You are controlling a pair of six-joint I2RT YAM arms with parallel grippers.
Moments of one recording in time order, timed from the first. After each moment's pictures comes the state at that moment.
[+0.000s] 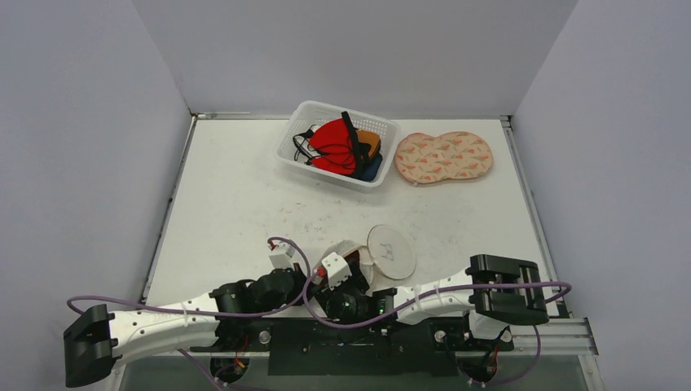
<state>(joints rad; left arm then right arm) -1.17 0.70 0.18 -0.16 -0.33 -1.09 1.50 1.57 0.68 0.12 0.69 0.50</state>
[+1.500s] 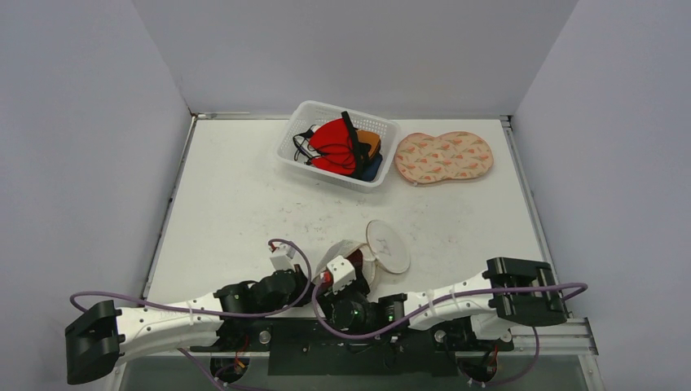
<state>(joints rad) -1.17 0.74 0.15 -0.08 -0.34 -1.12 1.57 1.46 0.64 0.15 0.79 0.53</state>
